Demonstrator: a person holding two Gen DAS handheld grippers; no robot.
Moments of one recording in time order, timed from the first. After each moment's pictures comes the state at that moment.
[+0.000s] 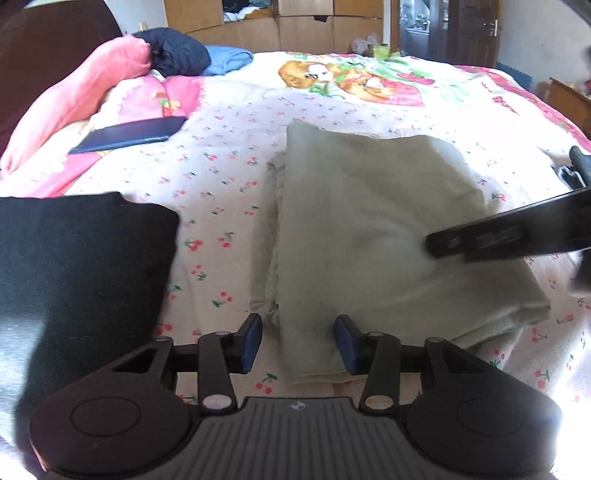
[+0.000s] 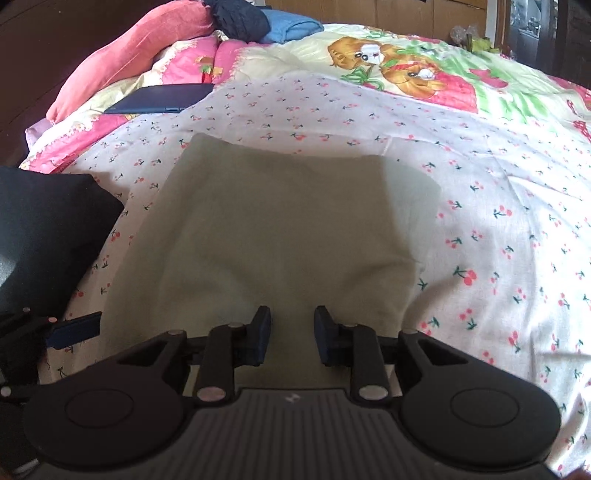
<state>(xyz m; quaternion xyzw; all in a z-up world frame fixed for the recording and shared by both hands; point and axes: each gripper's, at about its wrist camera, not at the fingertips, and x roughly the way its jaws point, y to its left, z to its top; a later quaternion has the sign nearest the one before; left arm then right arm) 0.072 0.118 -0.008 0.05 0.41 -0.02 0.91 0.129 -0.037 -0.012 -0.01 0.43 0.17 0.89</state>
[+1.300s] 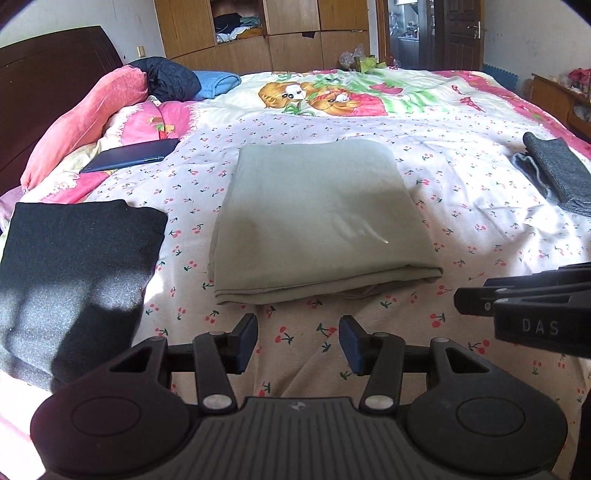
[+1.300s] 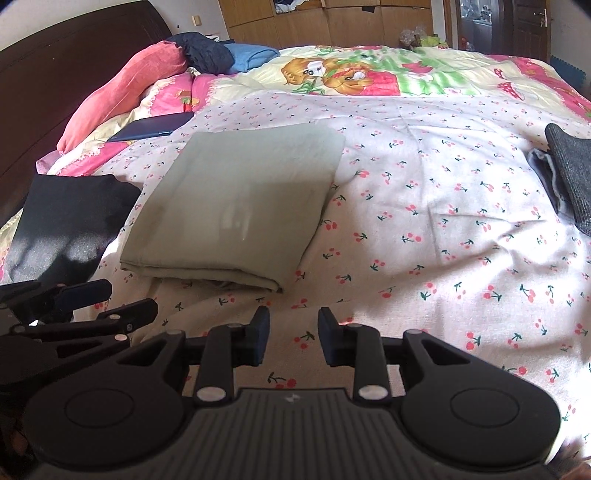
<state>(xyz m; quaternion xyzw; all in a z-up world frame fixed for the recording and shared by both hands) -0.006 0.062 0.018 0.06 0.39 -0.03 0.92 0.009 -0.099 -0.008 0.04 0.42 0.13 0.90</state>
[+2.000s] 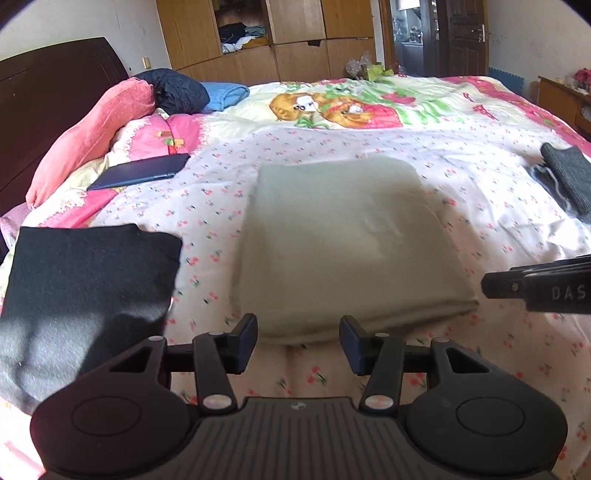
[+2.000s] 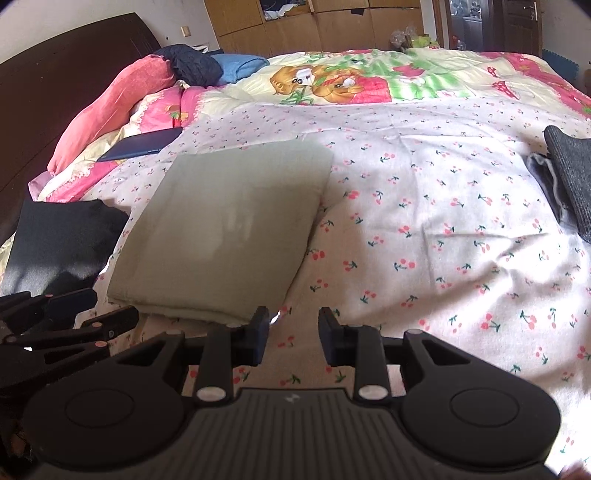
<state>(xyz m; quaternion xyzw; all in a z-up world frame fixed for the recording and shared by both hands) 0.027 0.080 0.024 0.08 0.37 -0.01 0.92 0.047 -0.110 -0.001 0.07 0.41 0.12 0.90</state>
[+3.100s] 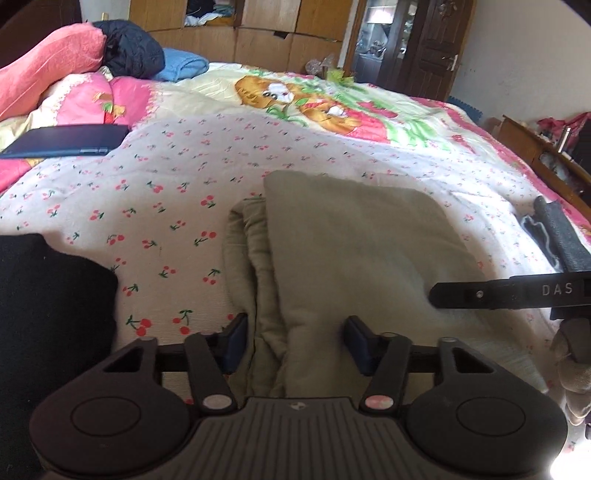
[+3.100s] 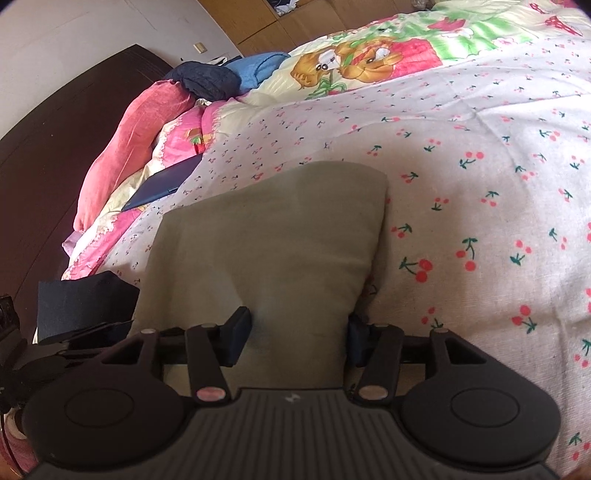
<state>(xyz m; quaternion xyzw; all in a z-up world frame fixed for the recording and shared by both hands) 0.143 0.147 -0.017 -0.03 0.39 -0.15 0.91 0.165 -0.119 -0.050 0.19 0.42 0.23 0.86</state>
